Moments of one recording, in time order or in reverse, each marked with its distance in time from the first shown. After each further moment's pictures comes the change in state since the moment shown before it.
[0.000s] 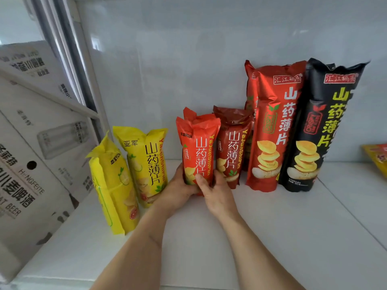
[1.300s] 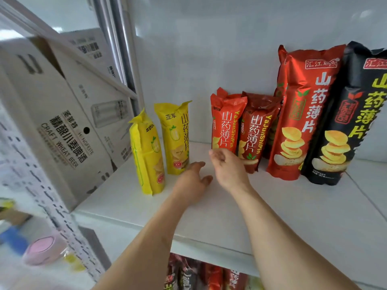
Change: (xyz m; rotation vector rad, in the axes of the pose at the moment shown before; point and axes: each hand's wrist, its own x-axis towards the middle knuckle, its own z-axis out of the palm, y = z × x) left_hand -0.079 0.025 0.010 0.682 0.243 -0.075; right_hand -0.017 -0.035 -0.001 -0.195 -0.096 -0.175
